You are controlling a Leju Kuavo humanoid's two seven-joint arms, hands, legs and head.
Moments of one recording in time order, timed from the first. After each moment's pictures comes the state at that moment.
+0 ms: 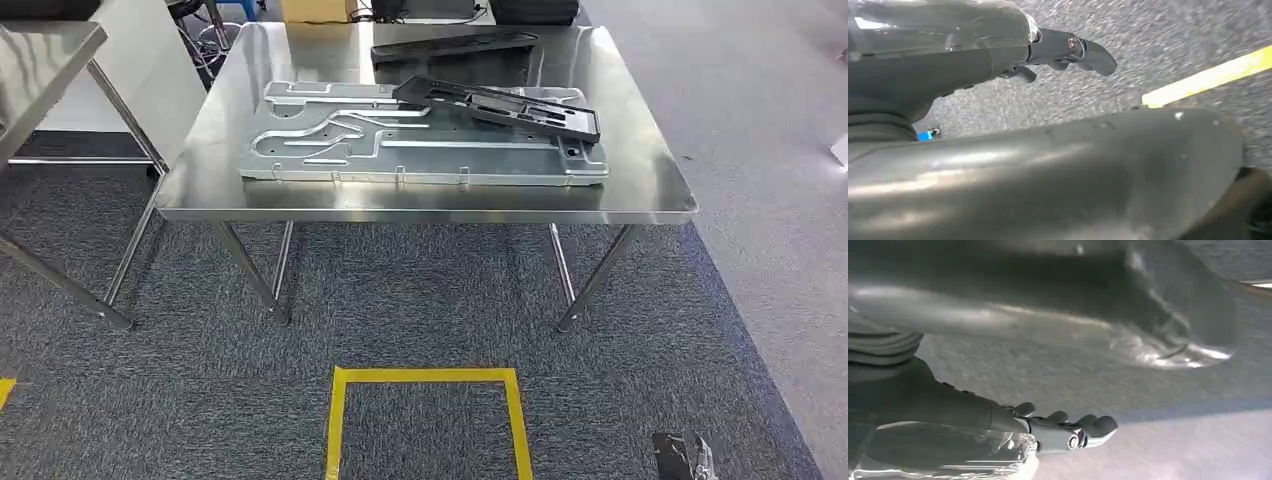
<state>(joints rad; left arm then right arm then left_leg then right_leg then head) -0.09 -0.21 0.95 -0.19 -1.24 0.13 -0.08 -0.09 -0.03 -0.92 -0.52 0.73 -0.36 -0.55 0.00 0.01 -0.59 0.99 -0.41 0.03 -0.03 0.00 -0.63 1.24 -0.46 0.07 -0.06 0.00</state>
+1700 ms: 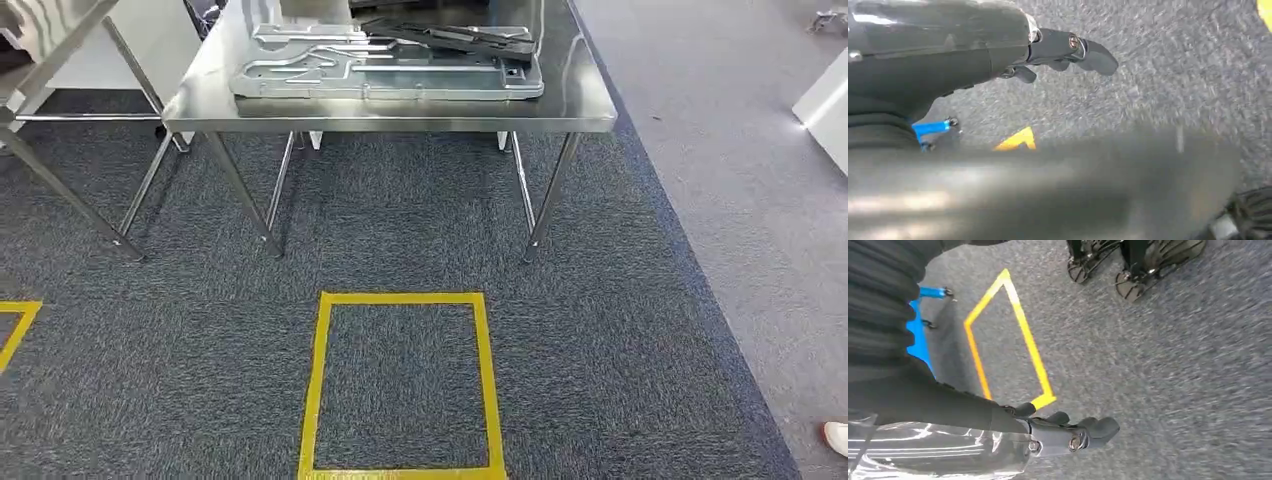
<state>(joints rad) -0.09 -0.21 0.92 -0.20 -1.30 0.14 -0.06 -0.12 0.15 -1.09 -0.20 0.68 -0.37 0.02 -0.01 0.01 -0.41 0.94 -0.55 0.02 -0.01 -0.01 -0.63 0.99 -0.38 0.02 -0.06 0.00</state>
